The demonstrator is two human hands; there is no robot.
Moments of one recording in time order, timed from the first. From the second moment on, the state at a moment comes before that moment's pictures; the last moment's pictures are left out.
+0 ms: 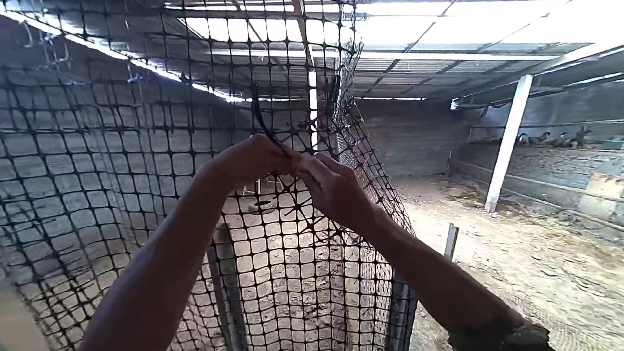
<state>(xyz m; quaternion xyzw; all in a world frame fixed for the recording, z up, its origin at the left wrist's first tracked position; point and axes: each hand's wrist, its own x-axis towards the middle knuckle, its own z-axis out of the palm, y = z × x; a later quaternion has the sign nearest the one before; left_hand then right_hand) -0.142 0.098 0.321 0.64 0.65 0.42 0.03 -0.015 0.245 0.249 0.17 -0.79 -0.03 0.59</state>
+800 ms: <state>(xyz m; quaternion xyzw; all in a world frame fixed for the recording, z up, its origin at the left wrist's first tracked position) -0.183 0.139 0.252 0.68 0.33 0.30 -0.58 -0.008 0.281 0.305 0.15 -0.92 0.22 0.28</state>
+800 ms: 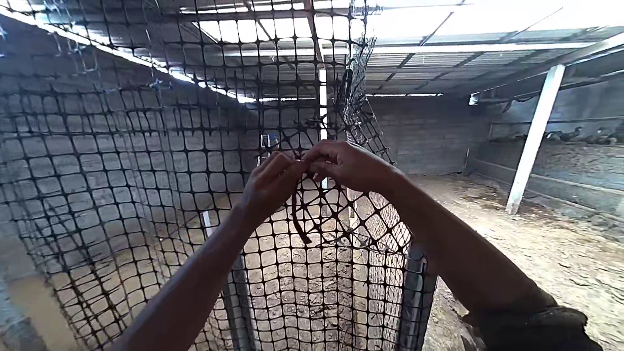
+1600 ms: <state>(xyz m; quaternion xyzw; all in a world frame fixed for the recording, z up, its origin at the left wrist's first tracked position) -0.207 0.132 0.229 0.56 0.48 0.40 -0.54 -0.026 0.329 0.270 0.27 -0.79 -0.33 0.44</state>
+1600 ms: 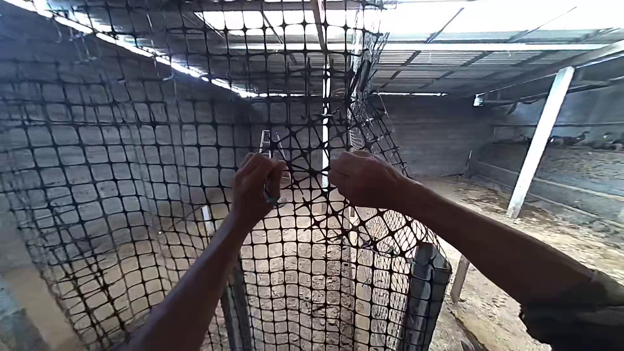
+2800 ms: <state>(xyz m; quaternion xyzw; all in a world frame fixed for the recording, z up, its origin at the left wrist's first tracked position) -0.119 0.120 0.262 0.61 0.62 0.28 -0.40 -0.009 0.297 0.278 0.25 -0.83 -0.05 0.49</state>
